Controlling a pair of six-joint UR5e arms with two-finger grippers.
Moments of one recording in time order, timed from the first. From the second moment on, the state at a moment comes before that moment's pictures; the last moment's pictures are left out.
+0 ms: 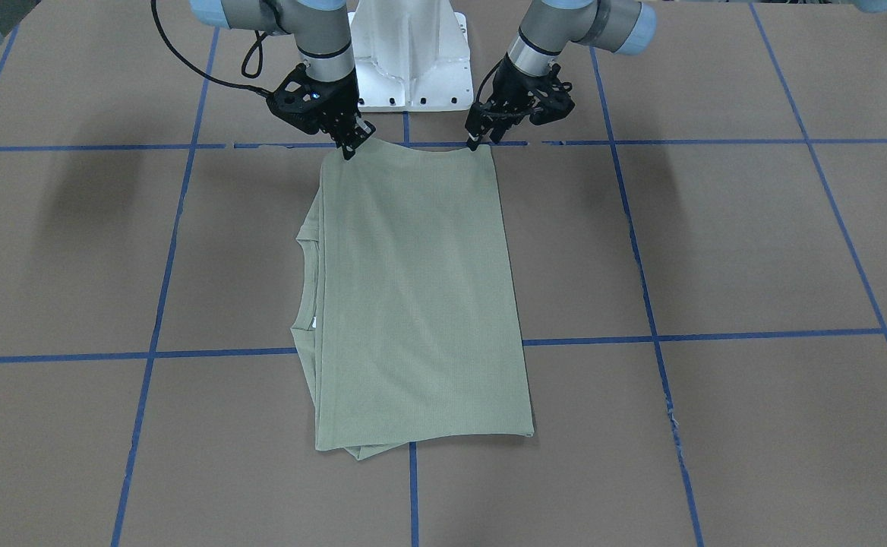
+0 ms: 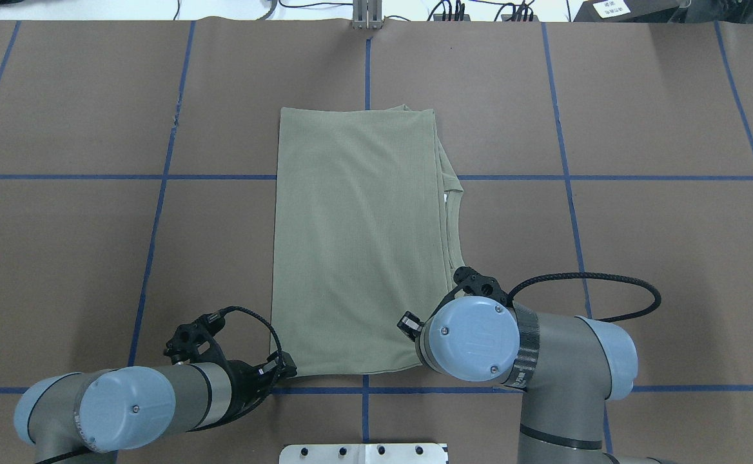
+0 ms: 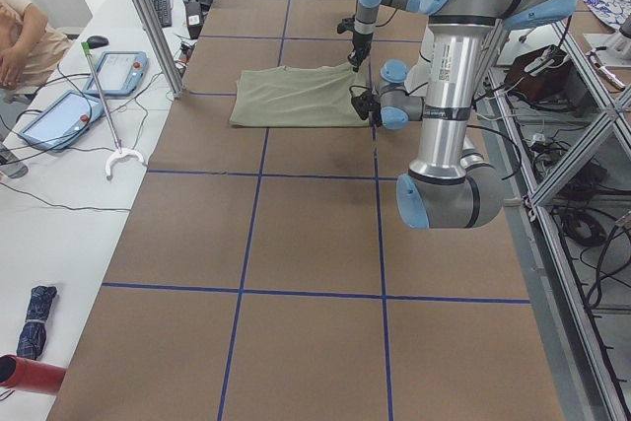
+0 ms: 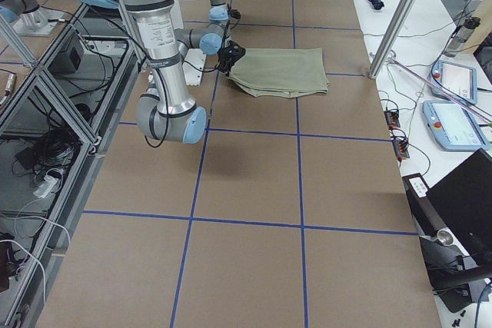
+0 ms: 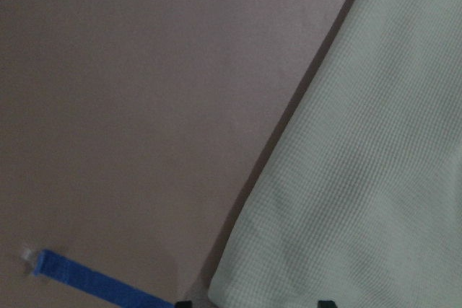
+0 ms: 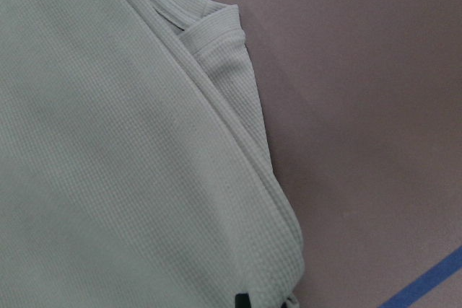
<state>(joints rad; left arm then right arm) -0.14 -1.78 -1.93 -2.12 -1.55 -2.05 0.24 -1.10 1.96 -1.65 1.66 2.07</state>
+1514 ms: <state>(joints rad) -0.21 -1.80 -2.21 -2.06 -1.56 -2.07 0.21 -1.16 2.14 -1.66 1.57 2.21</state>
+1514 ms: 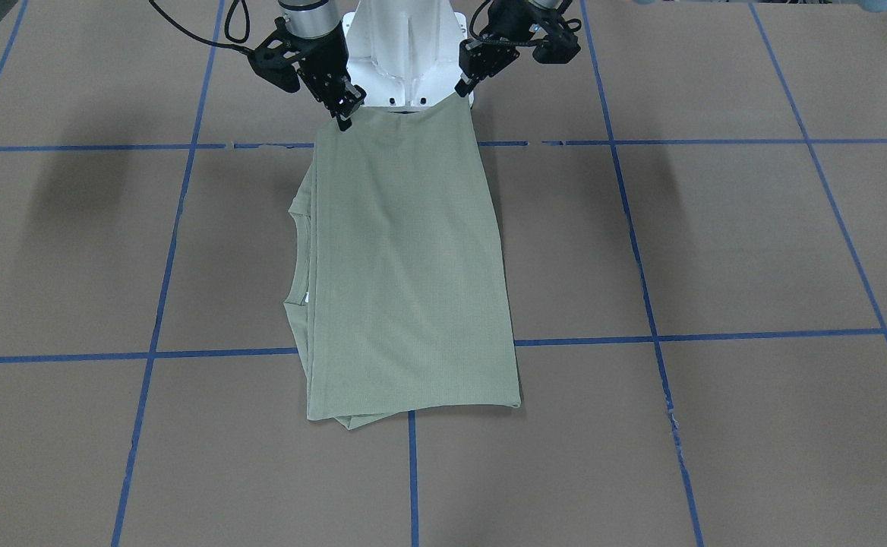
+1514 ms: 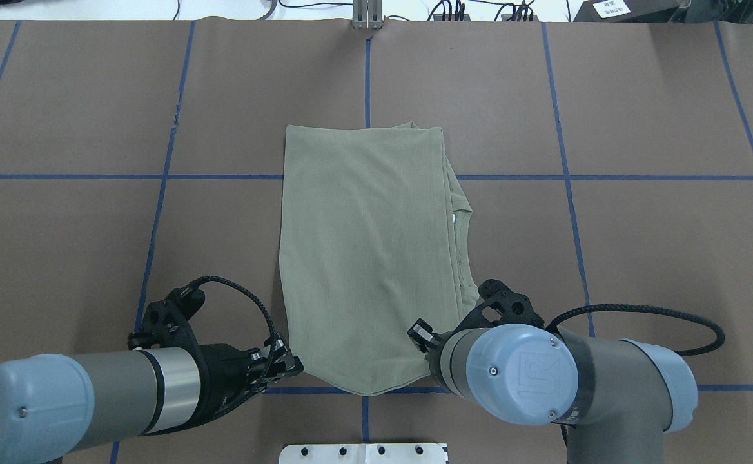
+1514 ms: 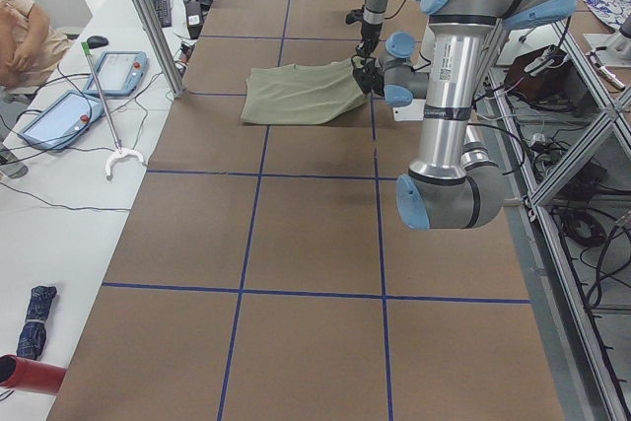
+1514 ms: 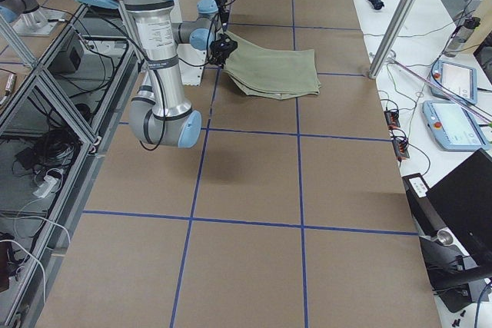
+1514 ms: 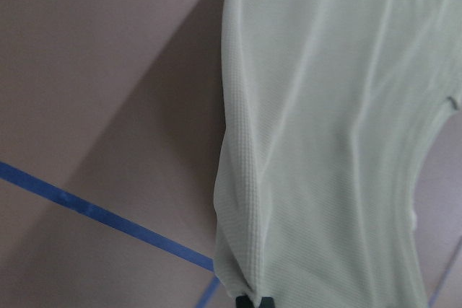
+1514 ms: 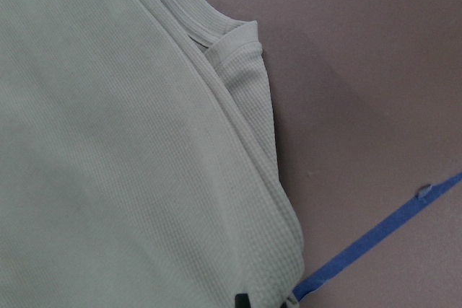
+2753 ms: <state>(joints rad) -0.69 -2.17 -1.55 -2.23 -1.68 -1.78 0.68 -0.85 1.45 -1.22 1.73 2.12</state>
